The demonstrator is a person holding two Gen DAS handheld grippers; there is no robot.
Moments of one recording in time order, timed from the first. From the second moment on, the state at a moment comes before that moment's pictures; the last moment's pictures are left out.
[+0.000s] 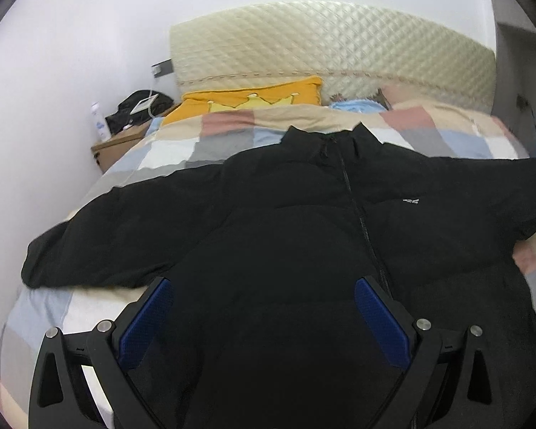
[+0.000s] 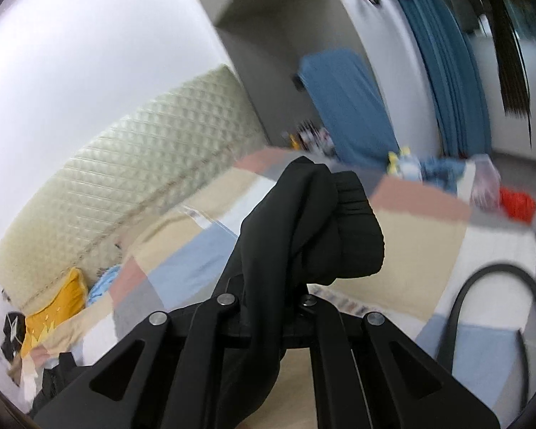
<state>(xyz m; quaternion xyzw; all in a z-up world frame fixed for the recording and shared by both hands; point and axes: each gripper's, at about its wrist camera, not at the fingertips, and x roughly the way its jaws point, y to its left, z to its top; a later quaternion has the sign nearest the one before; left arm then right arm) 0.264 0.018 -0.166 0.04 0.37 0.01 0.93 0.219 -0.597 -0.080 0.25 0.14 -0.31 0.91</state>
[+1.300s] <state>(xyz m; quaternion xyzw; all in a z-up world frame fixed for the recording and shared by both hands) 0.148 0.199 -0.092 -0.12 0.28 0.03 0.95 0.294 -0.085 0.007 0.05 0.15 -0.01 0.99</state>
